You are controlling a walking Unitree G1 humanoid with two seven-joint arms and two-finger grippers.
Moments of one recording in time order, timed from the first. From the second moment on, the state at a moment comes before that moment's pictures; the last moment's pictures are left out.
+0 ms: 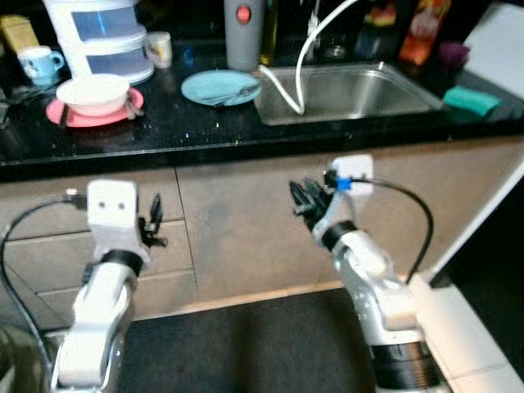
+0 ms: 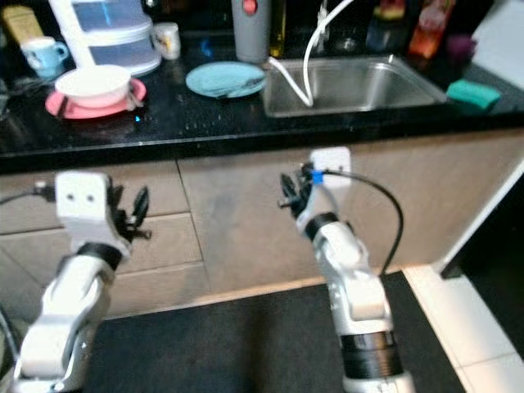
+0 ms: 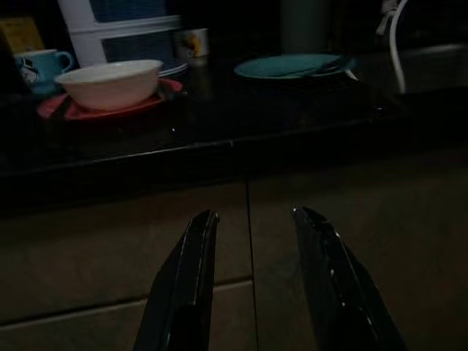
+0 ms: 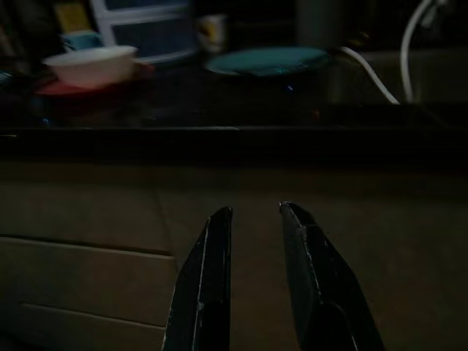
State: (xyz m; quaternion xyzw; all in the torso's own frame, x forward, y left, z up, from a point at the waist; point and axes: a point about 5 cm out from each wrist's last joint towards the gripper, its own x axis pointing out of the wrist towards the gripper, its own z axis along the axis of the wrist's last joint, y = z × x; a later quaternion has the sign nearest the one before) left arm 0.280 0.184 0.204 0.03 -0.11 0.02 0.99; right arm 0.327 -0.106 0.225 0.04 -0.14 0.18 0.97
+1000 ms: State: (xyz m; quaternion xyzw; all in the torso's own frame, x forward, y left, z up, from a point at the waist) left arm 0.281 0.182 0.203 0.04 -0.10 0.02 0.99; right arm 0.328 -0.105 0.226 0.03 -0.14 0.18 0.97
